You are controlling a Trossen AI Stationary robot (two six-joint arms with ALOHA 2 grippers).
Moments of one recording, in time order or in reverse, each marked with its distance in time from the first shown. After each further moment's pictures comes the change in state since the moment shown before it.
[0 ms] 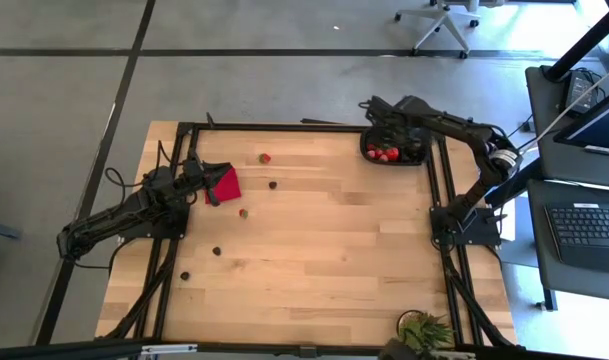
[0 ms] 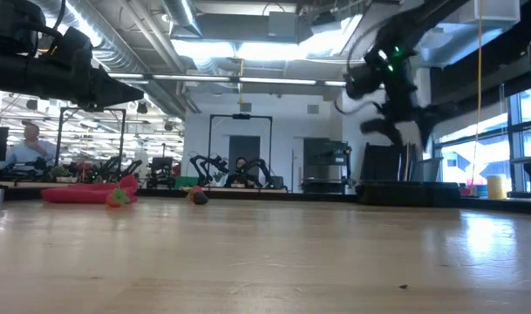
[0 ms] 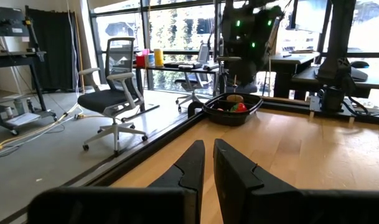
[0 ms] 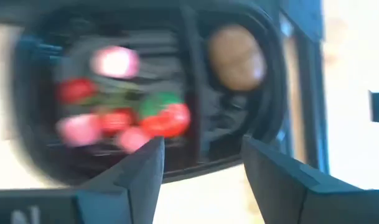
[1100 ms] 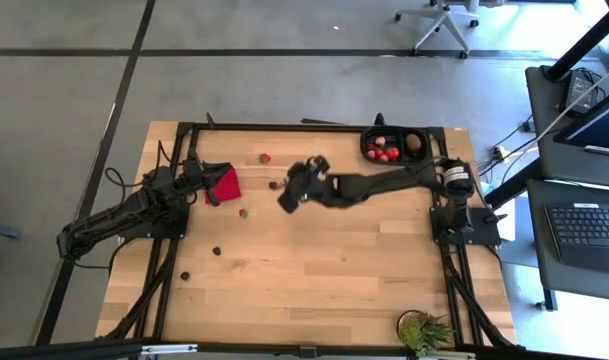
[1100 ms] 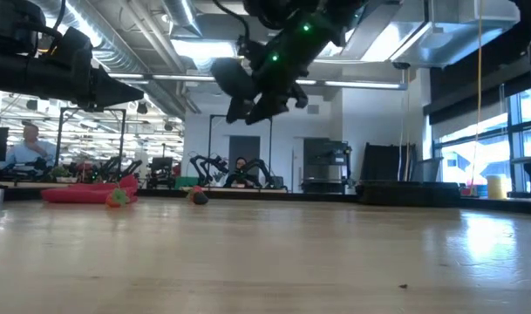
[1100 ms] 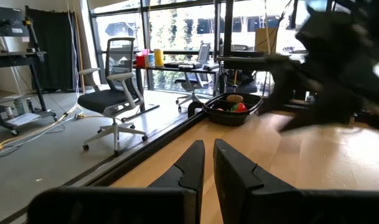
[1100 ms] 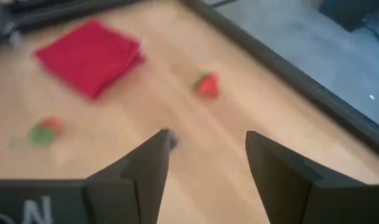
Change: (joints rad) left arm 0.000 0.000 0.000 0.000 0.000 0.001; right arm 0.731 0.318 0.157 1.025 0.225 -0.581
